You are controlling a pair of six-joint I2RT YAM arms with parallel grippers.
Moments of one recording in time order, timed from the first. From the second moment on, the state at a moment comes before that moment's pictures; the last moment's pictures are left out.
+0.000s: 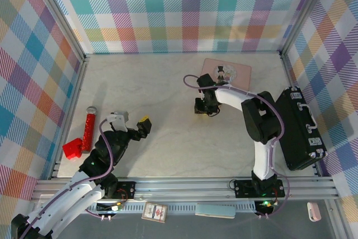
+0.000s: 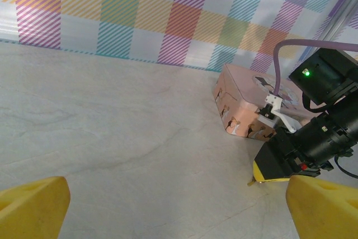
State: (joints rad) left arm -0.63 0.43 0.25 0.05 -0.28 -0.34; right arm 0.51 1.99 1.35 -0.65 -0.15 0.48
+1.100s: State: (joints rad) left arm -0.63 0.47 0.25 0.04 -0.29 -0.35; right arm 0.56 1.79 1.12 -0.39 -0.25 0.57
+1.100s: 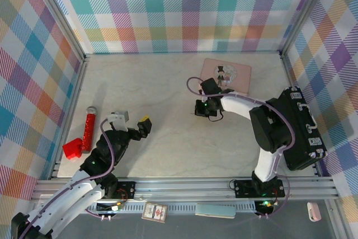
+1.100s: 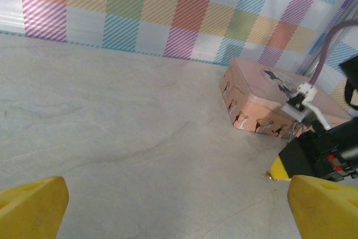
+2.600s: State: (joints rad) left arm -0.63 0.74 0.50 -0.15 0.12 -0.86; right arm 1.04 1.46 0.90 0.09 0.14 0.88
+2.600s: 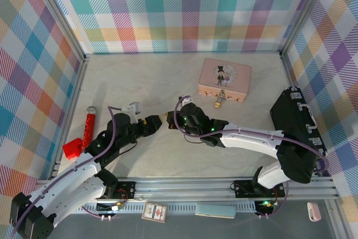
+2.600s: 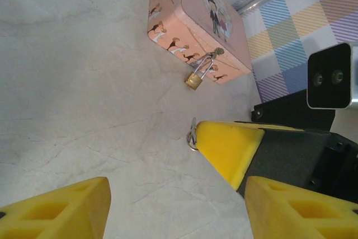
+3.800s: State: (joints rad) left arm -0.63 0.79 0.51 -0.13 0.14 -0.86; right arm 1.08 1.46 0.91 0.08 0.10 0.88
